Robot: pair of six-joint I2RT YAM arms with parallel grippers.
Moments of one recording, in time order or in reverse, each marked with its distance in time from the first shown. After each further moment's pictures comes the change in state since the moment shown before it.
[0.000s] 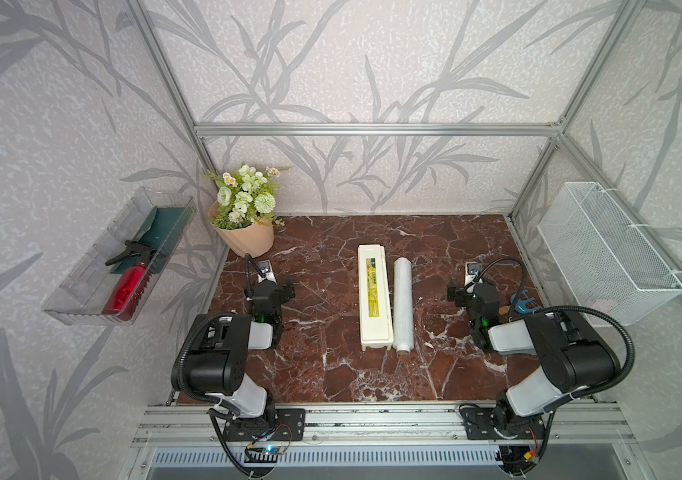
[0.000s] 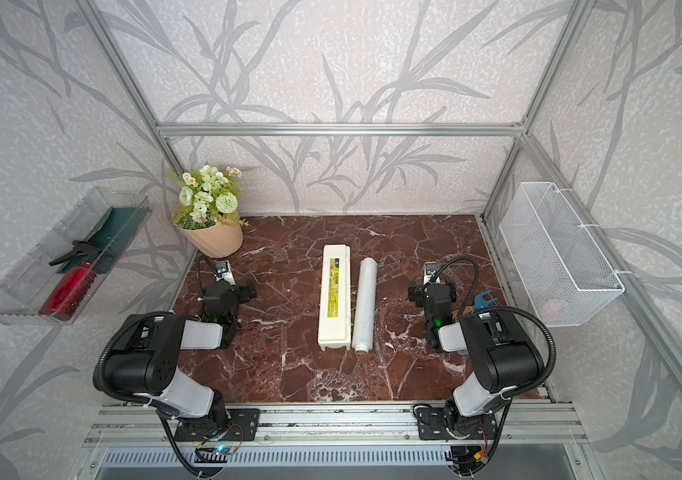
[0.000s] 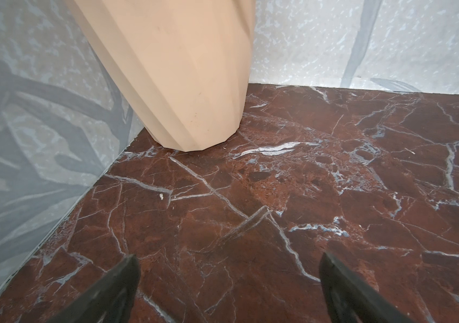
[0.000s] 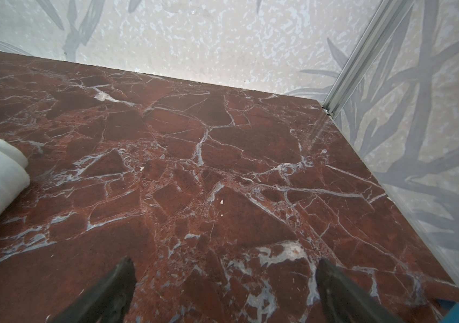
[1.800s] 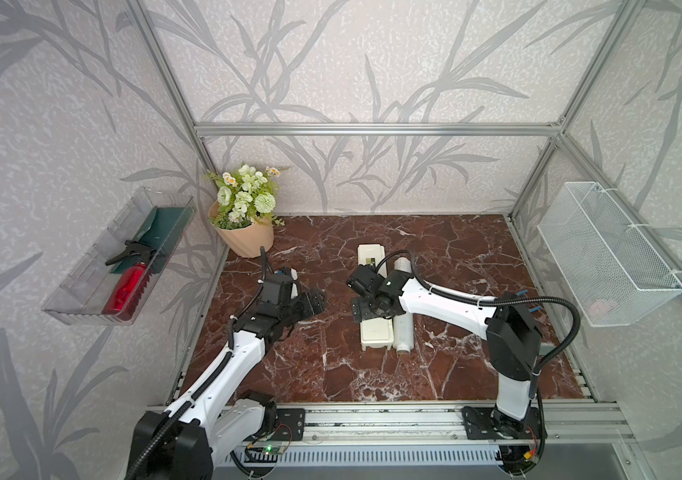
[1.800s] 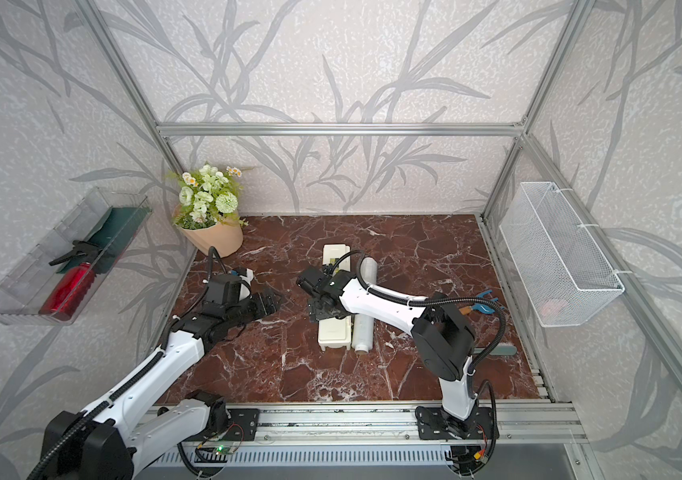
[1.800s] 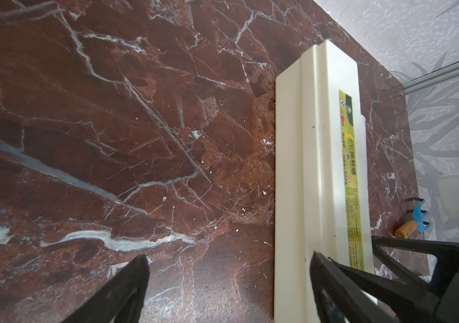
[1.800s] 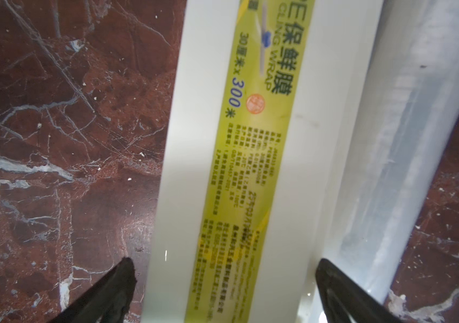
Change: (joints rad) left arm -0.242 -0.546 0.239 -1.218 0.494 -0.567; right arm 0.766 0.304 1.171 -1.791 -0.085 0.810
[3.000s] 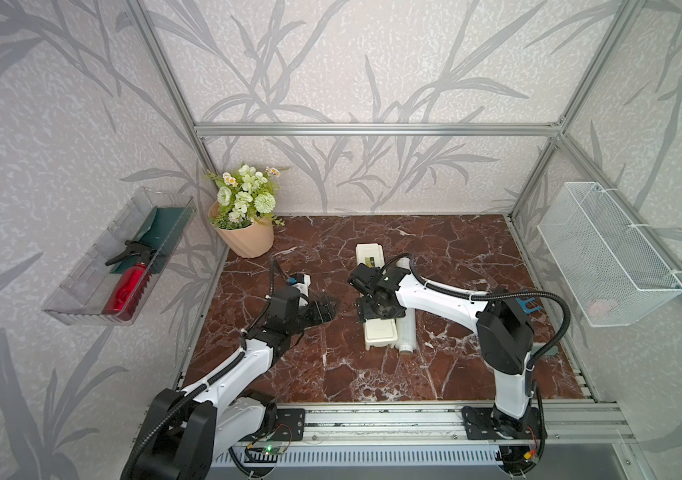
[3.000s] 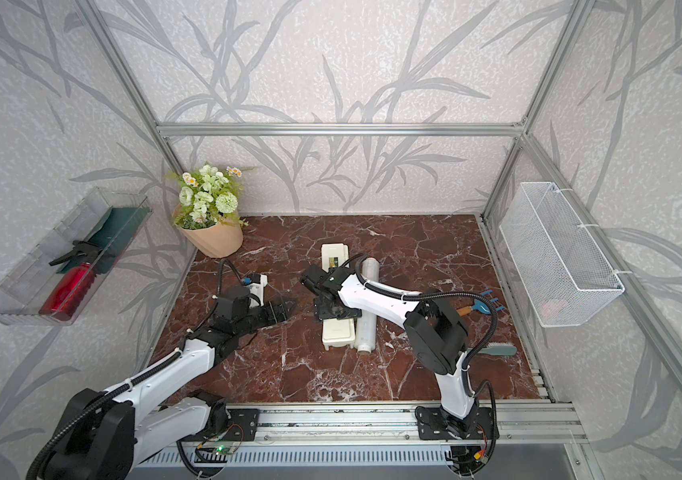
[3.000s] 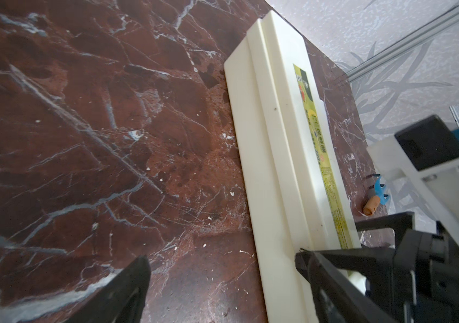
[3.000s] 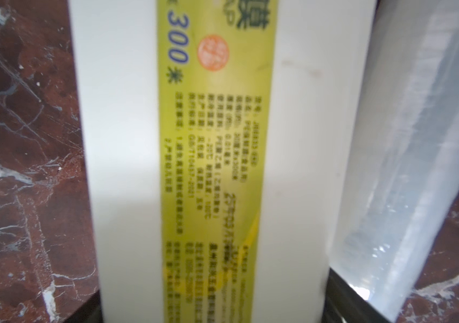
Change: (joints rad) left arm -0.100 0.047 -0.201 0.449 0.060 0.032; right arm -0.053 0.053 0.042 -0.085 -0.065 0.056
